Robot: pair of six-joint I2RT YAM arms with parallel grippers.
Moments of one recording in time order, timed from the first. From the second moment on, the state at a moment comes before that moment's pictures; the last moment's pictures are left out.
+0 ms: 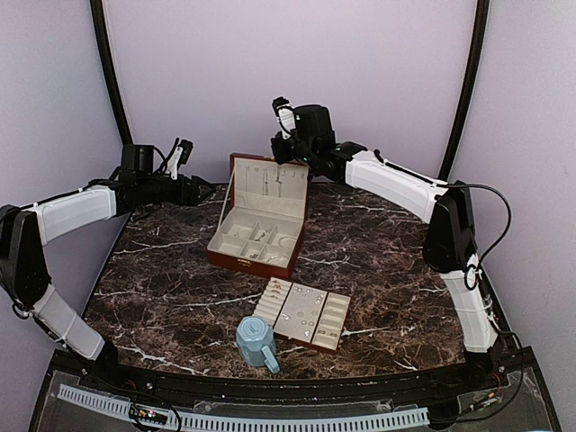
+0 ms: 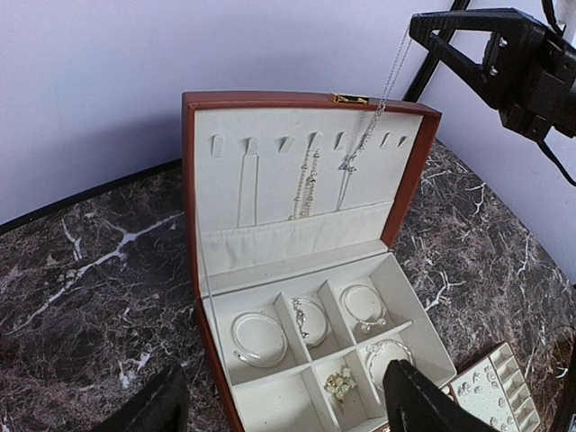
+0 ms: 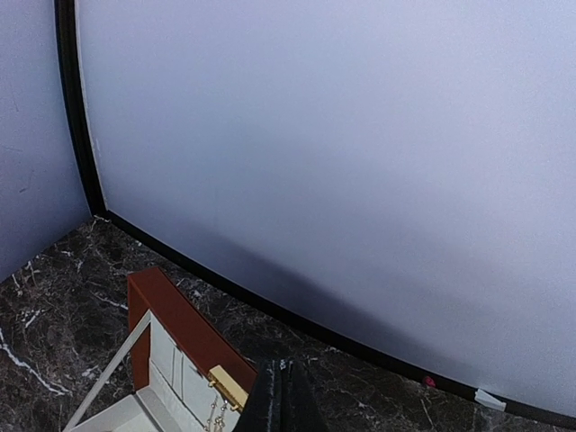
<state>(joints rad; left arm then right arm) -0.22 1.52 1.12 -0.09 0.49 -0.04 0.76 2.31 2.28 -0.16 0.26 -0.06</state>
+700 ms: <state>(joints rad) -0.22 1.52 1.12 -0.09 0.49 -0.04 0.76 2.36 2.25 -0.16 0.27 -0.07</state>
